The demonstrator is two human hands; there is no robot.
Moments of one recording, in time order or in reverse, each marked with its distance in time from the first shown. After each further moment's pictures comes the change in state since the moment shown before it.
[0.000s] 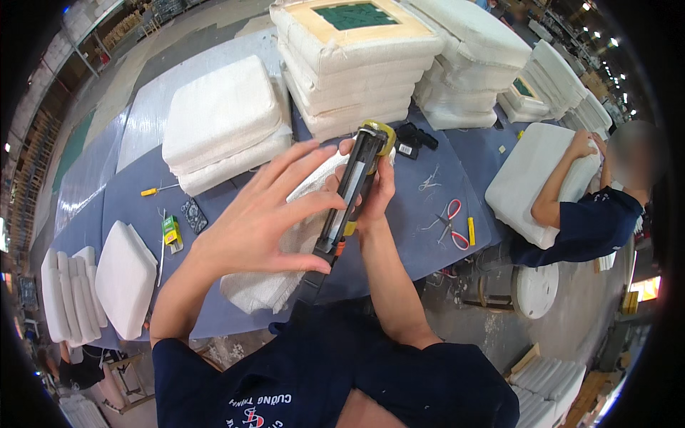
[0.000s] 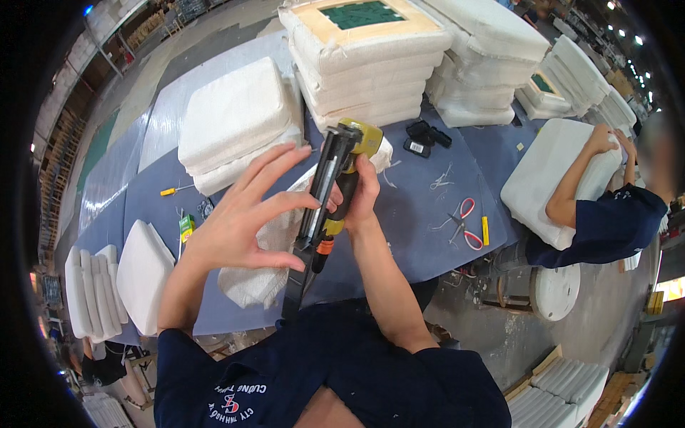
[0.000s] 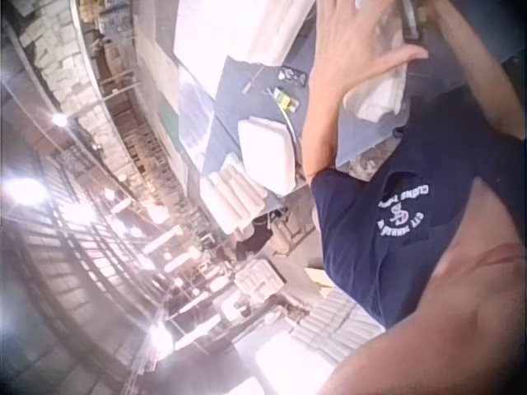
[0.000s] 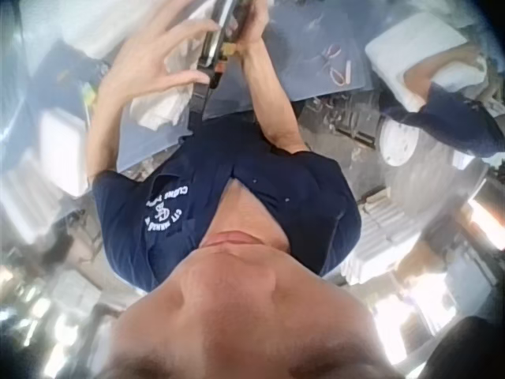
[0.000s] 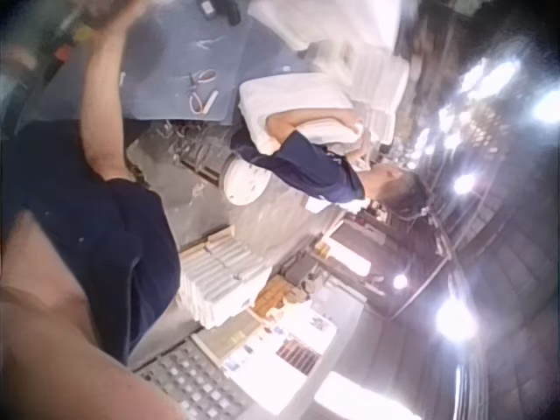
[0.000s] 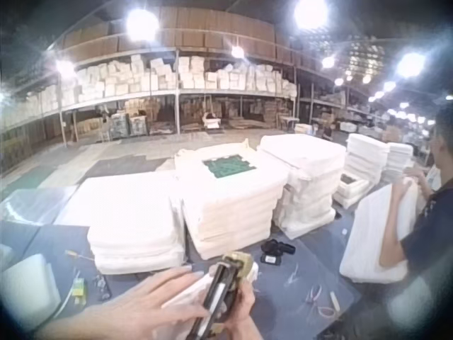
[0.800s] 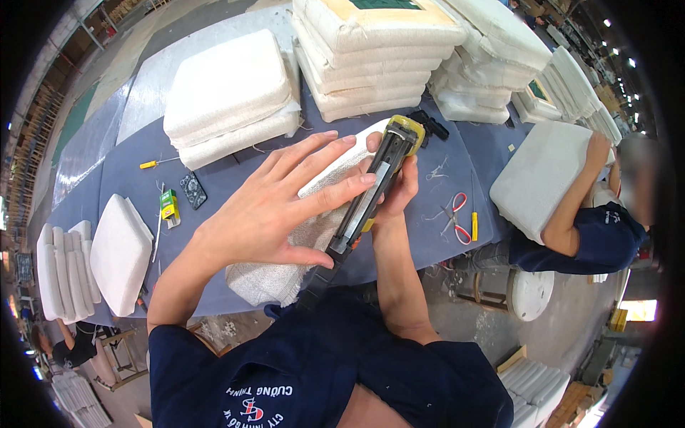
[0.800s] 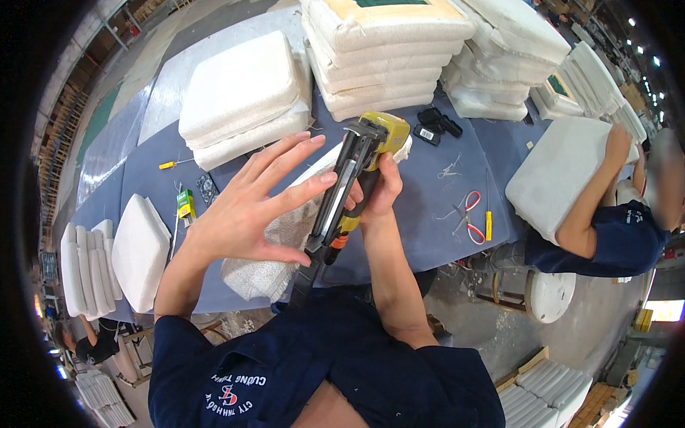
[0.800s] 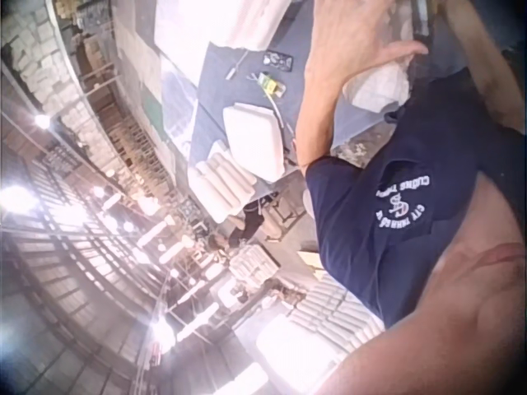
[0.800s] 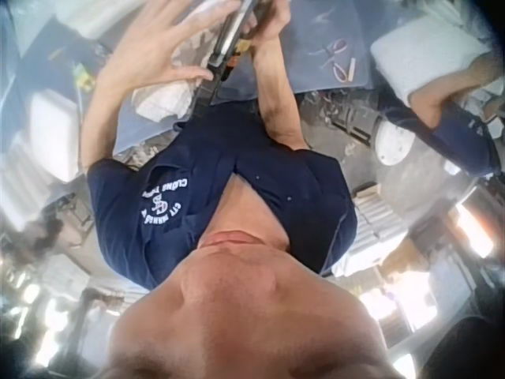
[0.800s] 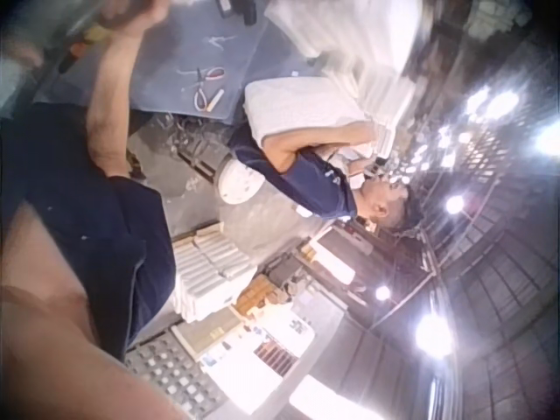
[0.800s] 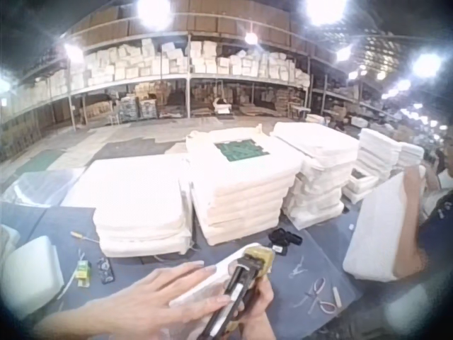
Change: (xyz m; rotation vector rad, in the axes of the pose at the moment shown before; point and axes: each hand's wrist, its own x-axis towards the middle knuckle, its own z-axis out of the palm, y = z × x) left_hand -0.014 -0.005 0.017 0.033 0.000 -0.004; right_hand -0.017 -0.008 -0.005 -0.066 -0.044 -0.026
